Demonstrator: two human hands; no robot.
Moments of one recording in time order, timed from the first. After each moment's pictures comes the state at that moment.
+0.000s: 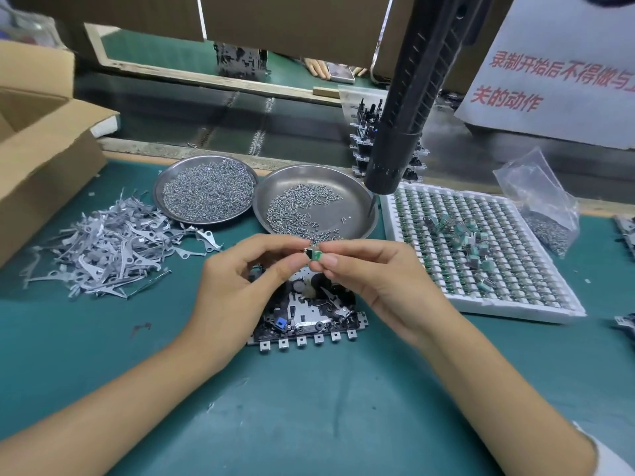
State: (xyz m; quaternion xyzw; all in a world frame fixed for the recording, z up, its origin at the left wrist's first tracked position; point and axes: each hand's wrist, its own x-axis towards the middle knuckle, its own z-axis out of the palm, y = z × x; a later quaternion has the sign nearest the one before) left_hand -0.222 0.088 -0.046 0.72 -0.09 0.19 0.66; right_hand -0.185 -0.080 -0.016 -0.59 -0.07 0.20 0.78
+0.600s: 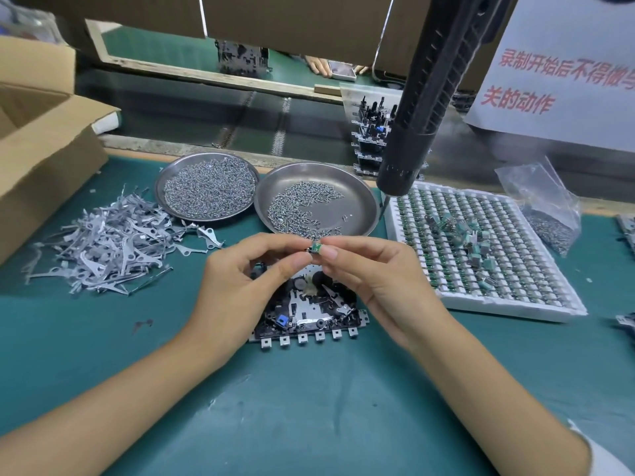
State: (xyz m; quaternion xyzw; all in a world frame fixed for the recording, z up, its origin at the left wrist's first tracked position) left_hand -0.221 0.087 -0.044 0.72 -0.09 0.19 0.66; right_hand -0.190 -0.072 -0.019 -0.57 -0.05 0.17 0.80
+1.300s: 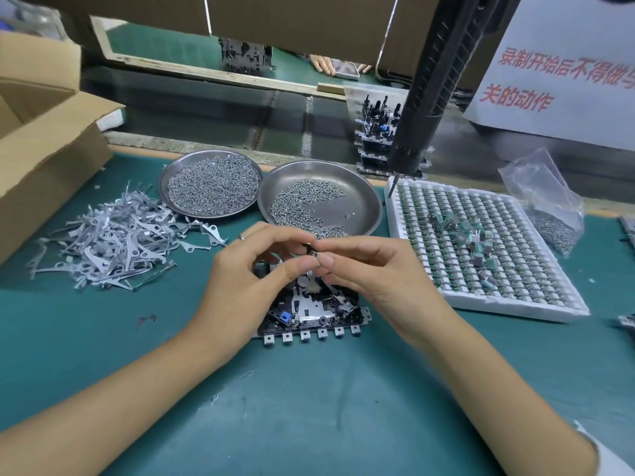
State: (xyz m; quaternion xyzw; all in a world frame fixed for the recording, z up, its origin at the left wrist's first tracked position) left_hand -0.220 0.090 -0.047 0.75 -0.11 0.20 0.62; right_hand -0.189 -0.077 -0.021 -0.65 -0.15 0.17 0.73
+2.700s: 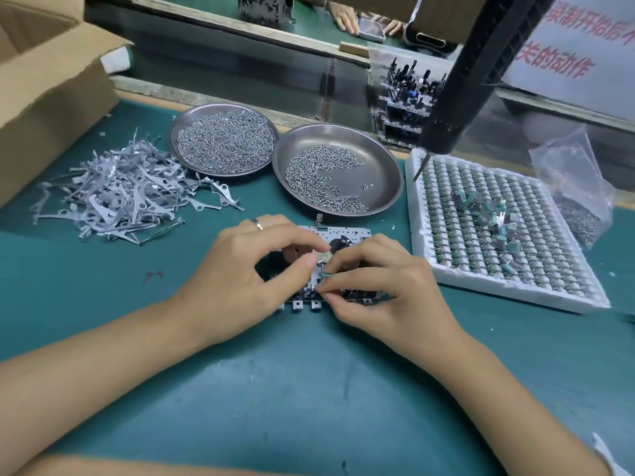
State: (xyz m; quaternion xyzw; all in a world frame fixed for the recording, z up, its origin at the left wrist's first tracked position) left_hand -0.243 0.102 -0.043 0.85 -0.17 0.17 0.47; right_hand -0.209 -0.086 -0.049 -0.83 -0.41 -0.12 0.35
